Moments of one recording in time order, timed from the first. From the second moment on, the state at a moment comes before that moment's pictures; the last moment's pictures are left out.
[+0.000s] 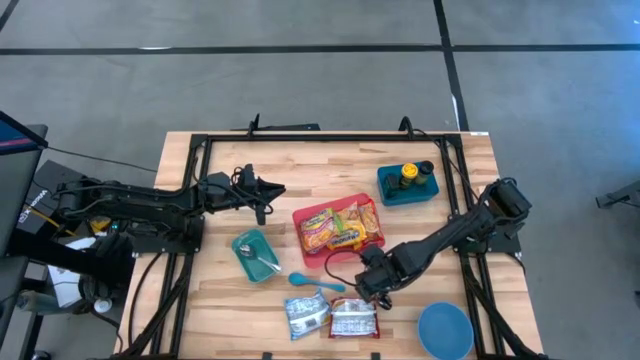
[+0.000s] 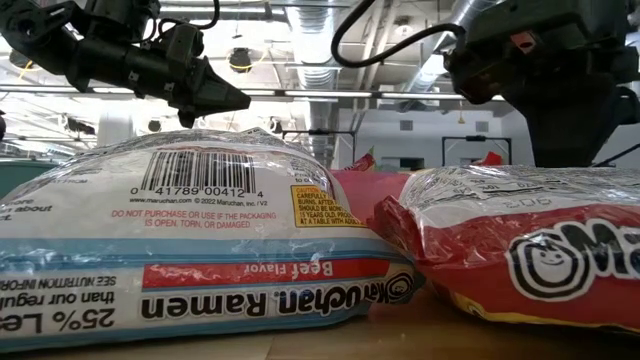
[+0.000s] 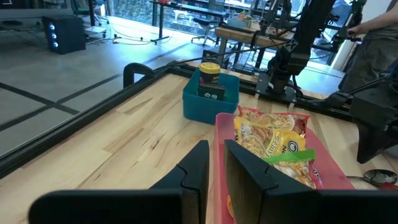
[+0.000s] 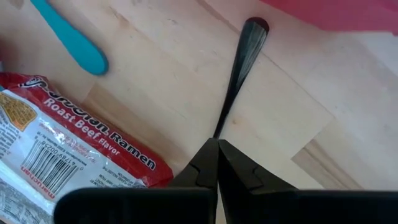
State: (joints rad) left arm 0.18 1.01 0.29 0.57 -0.13 -0.16; right arm 0.50 1.77 1.19 -0.84 0.09 1.36
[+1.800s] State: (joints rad) left arm 0.18 1.01 0.29 0.61 -0.14 -0.16; right arm 0.58 1.82 1.19 -0.83 0.18 1.55
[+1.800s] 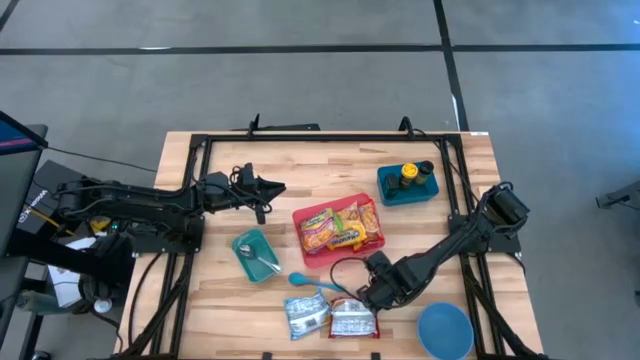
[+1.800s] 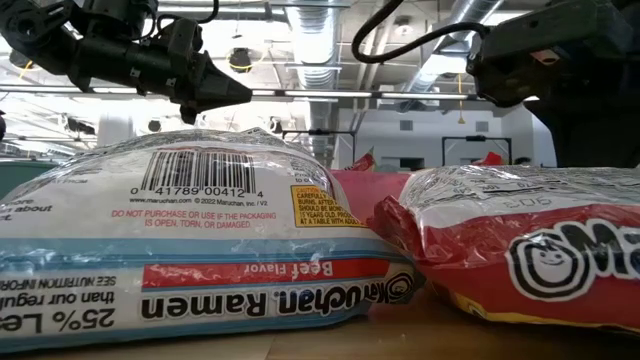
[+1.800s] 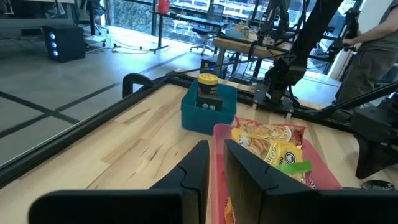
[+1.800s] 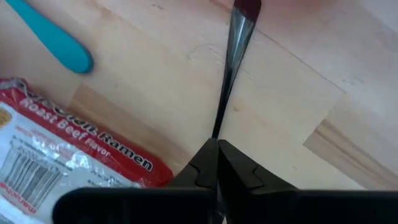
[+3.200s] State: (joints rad) left arm 0.18 1.01 0.29 0.61 -0.13 -0.16; right arm 0.56 1.87 1.19 -0.77 0.13 1.55
